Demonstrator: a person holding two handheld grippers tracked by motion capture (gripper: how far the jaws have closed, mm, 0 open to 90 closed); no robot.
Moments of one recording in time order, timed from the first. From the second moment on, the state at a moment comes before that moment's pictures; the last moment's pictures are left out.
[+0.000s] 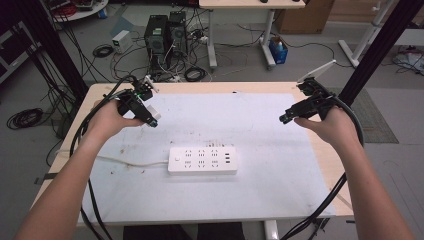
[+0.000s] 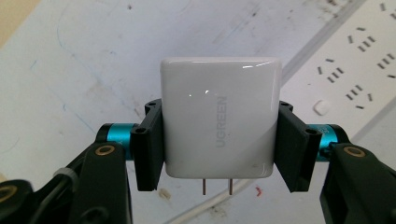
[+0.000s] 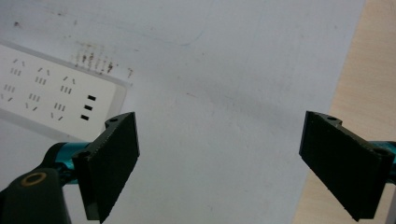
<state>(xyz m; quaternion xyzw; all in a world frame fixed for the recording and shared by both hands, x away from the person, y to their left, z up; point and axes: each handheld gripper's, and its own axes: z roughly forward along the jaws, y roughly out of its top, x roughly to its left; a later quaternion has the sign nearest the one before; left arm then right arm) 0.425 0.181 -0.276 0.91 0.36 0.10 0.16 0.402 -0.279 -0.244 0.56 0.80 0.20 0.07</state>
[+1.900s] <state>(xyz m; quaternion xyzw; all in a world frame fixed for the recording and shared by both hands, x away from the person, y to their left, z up) 0.369 0.038 -0.274 0.91 0.02 0.09 0.40 0.391 -0.167 -0.265 0.55 0.72 0.34 -0.25</state>
